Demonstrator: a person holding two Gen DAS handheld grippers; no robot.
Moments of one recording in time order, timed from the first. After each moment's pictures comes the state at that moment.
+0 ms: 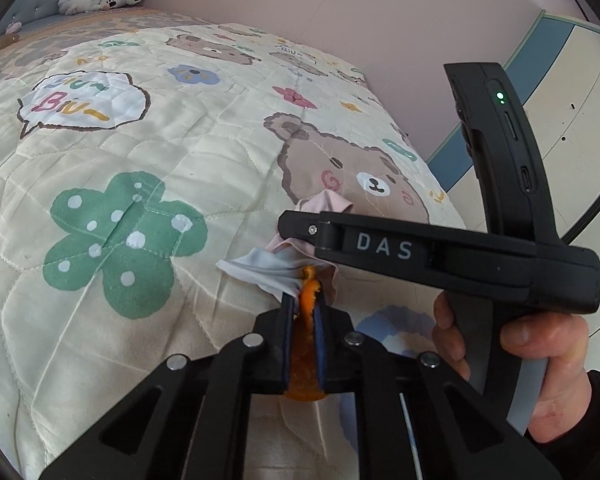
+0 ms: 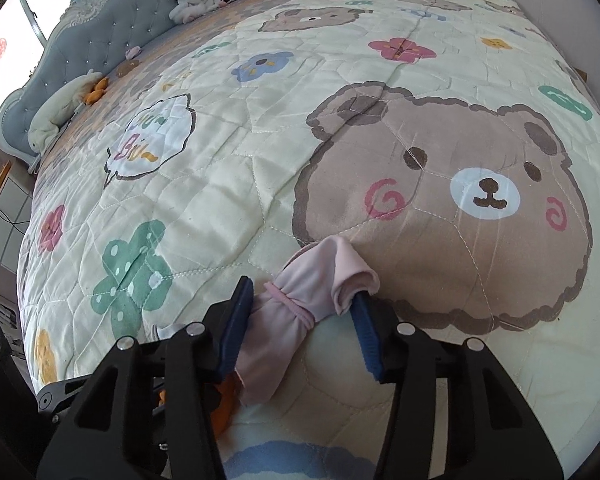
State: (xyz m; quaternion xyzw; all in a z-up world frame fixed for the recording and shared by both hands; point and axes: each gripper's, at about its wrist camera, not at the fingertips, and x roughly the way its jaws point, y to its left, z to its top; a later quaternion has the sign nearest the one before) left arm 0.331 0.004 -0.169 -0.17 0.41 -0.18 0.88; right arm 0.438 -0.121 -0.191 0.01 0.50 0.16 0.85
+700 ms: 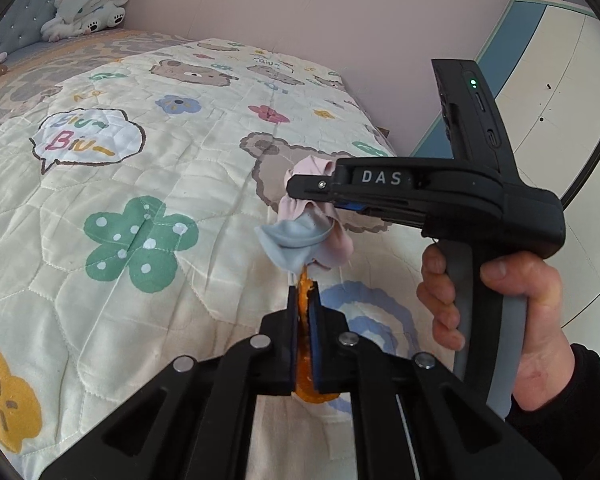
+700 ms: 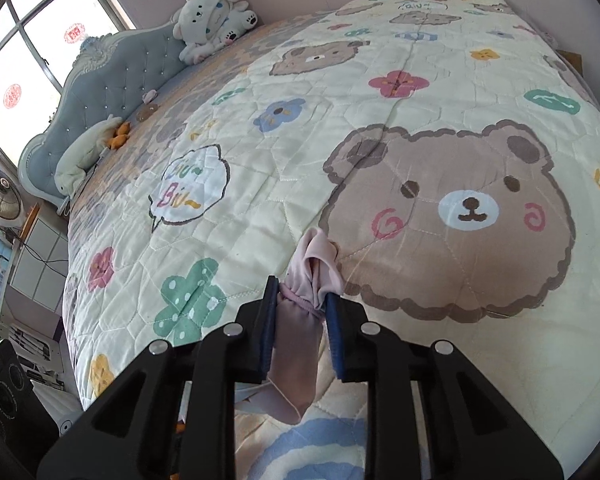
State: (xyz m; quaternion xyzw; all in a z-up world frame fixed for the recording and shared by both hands) left arm 0.284 0.009 -0.123 -0.13 0.39 -0.20 0.89; right arm 0.416 -0.151 -0.138 0.10 0.44 0.19 0.87
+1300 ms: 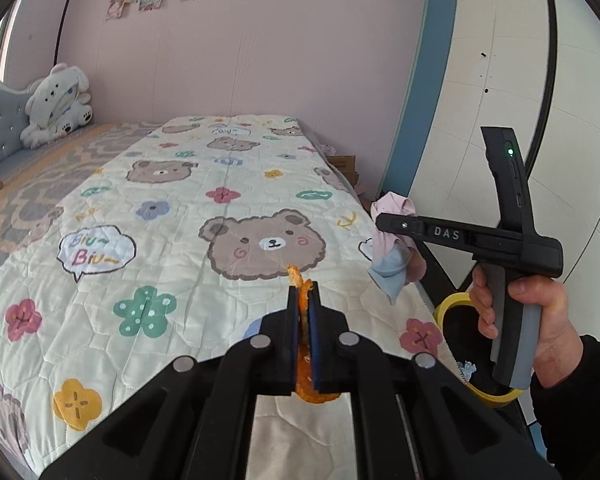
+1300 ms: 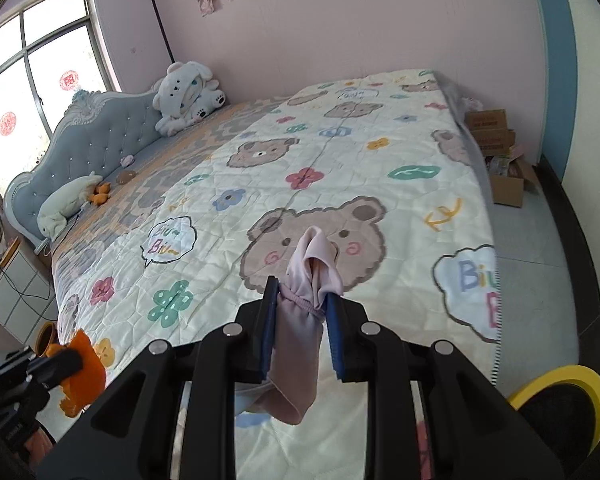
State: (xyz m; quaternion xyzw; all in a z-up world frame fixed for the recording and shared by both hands) left arm 0.186 -0.047 -0.005 -0.01 0.29 -0.22 0.93; right arm 0.262 -0.290 -0.039 0.09 0.32 0.09 0.94
